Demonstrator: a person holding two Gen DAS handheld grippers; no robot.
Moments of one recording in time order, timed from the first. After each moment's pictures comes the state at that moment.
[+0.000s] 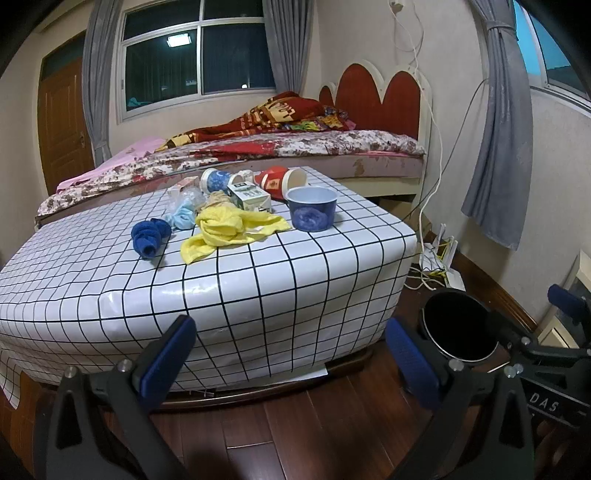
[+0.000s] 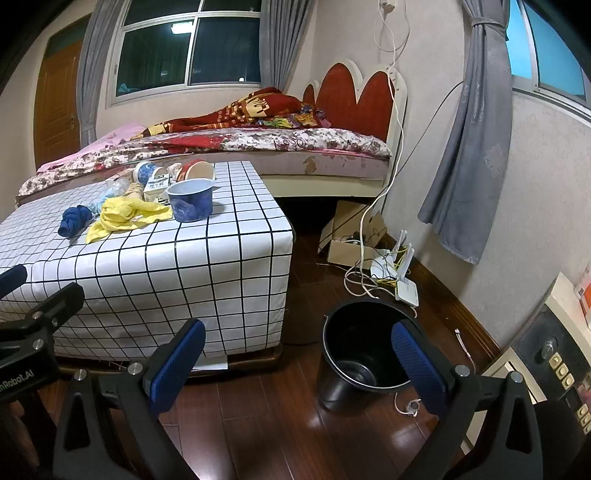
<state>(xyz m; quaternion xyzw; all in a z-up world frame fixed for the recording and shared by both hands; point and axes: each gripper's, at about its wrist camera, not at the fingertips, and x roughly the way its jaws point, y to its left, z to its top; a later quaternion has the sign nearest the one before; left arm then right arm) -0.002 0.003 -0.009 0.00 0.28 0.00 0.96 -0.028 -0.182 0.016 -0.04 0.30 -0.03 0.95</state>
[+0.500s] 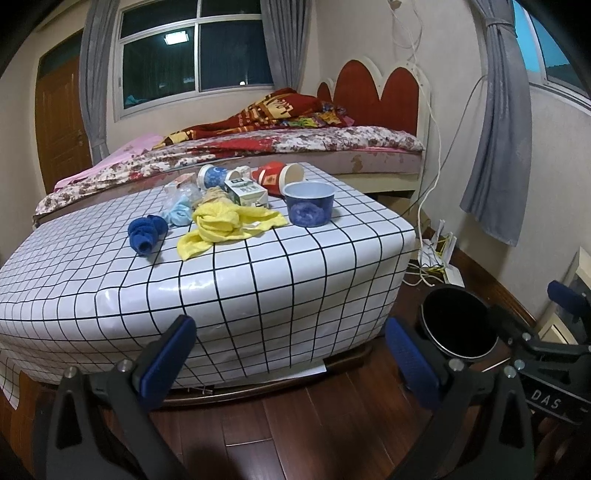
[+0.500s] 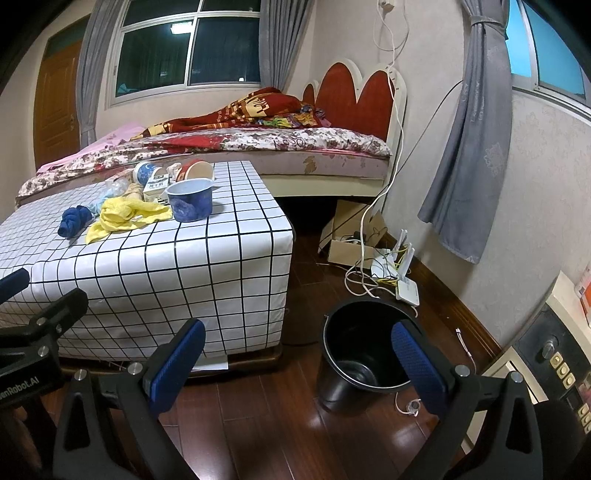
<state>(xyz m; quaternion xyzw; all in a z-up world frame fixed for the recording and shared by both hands) -0.001 0.001 -0.014 0.01 0.29 0.00 0.96 -0.026 -0.183 0.016 -0.04 0.30 -0.03 0.95</state>
